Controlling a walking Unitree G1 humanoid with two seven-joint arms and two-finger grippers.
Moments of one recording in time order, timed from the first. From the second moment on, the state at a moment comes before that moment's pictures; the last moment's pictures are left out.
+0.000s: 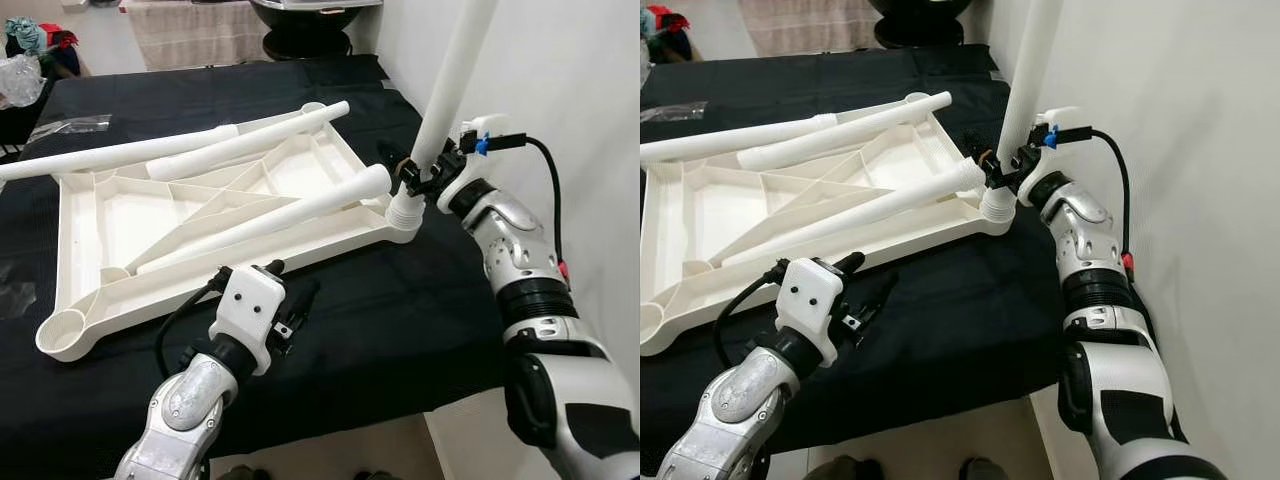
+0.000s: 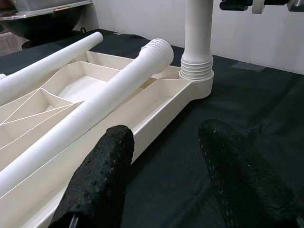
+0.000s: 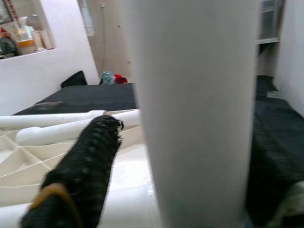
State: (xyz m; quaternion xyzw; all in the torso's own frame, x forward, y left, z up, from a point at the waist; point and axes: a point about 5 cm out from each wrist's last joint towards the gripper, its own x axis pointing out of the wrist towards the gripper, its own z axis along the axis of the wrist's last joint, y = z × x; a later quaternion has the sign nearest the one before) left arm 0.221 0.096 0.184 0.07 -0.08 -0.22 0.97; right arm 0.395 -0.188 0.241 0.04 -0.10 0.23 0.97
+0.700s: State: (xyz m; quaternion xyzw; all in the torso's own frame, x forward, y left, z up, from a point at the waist) left arm 0.223 0.095 0.187 0.07 -0.09 -0.22 0.97; right arm 0.399 -0.182 0.237 -0.01 -0.10 0.05 0.99
